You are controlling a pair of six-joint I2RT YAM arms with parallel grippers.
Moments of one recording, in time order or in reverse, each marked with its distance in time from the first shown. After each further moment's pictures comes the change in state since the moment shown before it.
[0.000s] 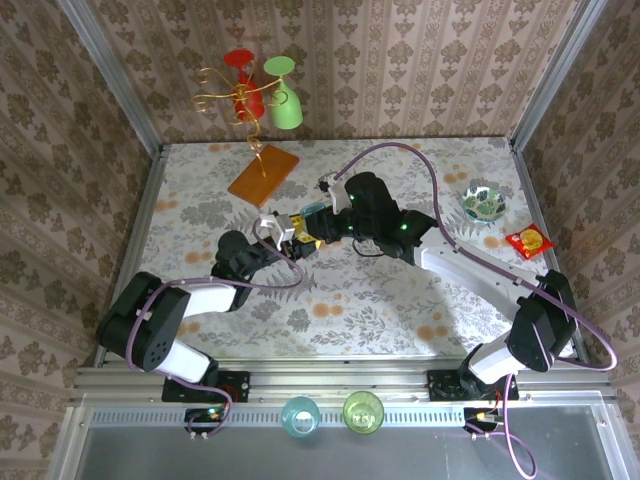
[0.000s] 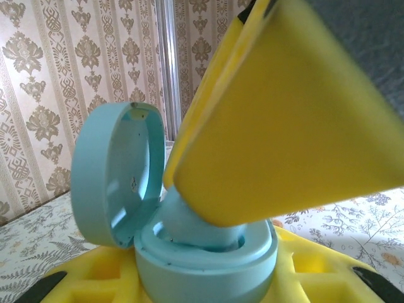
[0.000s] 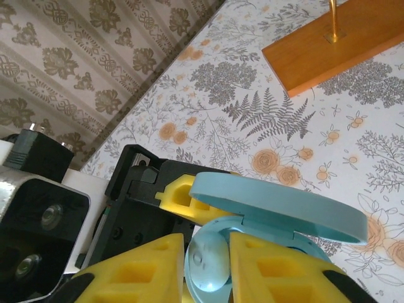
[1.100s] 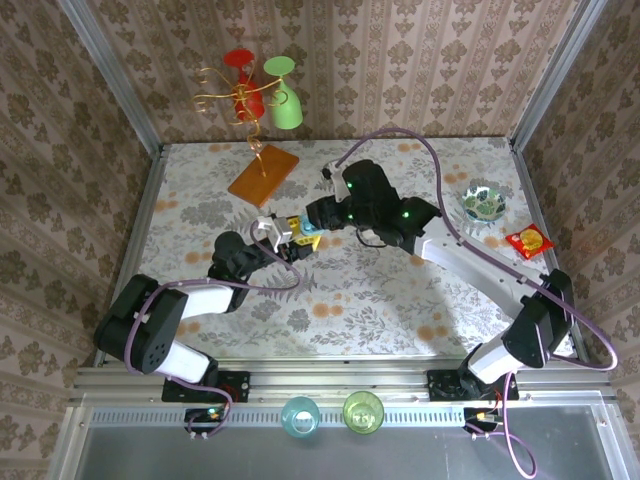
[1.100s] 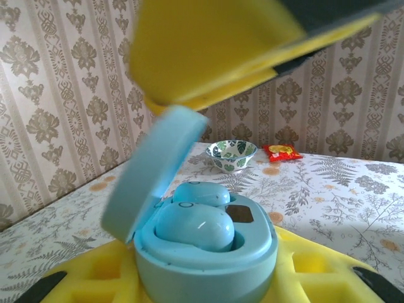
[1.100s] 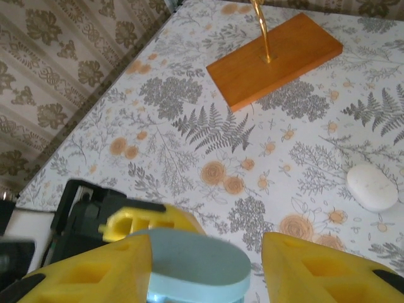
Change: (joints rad) left arm 0.025 -0.019 -0.020 -0.007 0.040 0.033; right arm -0.005 0.017 0.132 -0.183 0.171 -0.047
